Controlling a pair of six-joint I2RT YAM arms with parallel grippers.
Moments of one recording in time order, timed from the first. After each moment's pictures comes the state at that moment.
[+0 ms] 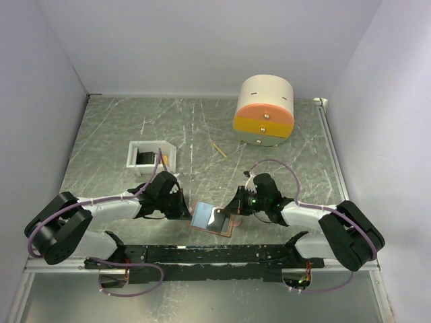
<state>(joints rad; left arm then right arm) -0.74 1.34 0.44 -0.03 0.30 -0.82 0.59 1.27 0.26 0.33 -0.48 0.77</state>
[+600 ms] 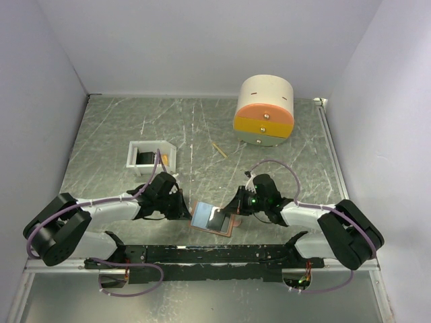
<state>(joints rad) -0.74 1.33 0.42 -0.01 0.30 -0.83 0.60 1.29 0.26 0.34 -0.45 0.81</state>
